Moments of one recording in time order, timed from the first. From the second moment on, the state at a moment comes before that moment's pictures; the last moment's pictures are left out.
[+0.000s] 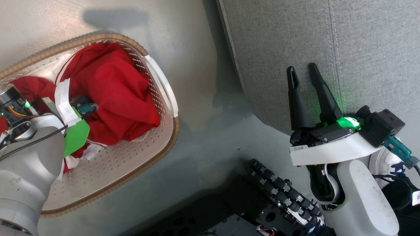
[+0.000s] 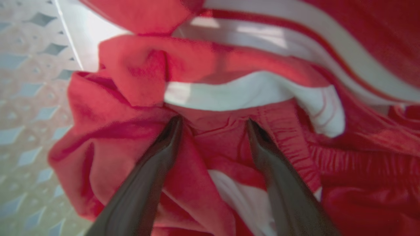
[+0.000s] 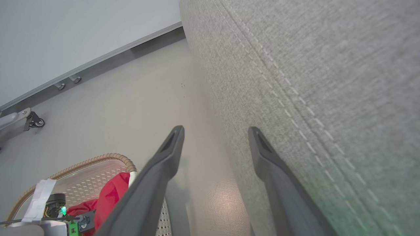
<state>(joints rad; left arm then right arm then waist) -1.00 0.34 -0.77 1.29 0.33 -0.12 0.32 -0.30 -0.05 0.21 0.00 0.50 0.13 -0.27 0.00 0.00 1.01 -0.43</state>
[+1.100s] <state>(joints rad) -0.98 0.32 -1.07 1.28 -0.18 -0.13 0.28 -0.35 -0.05 0.21 0.04 0.41 0.13 -0.26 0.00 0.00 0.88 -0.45</state>
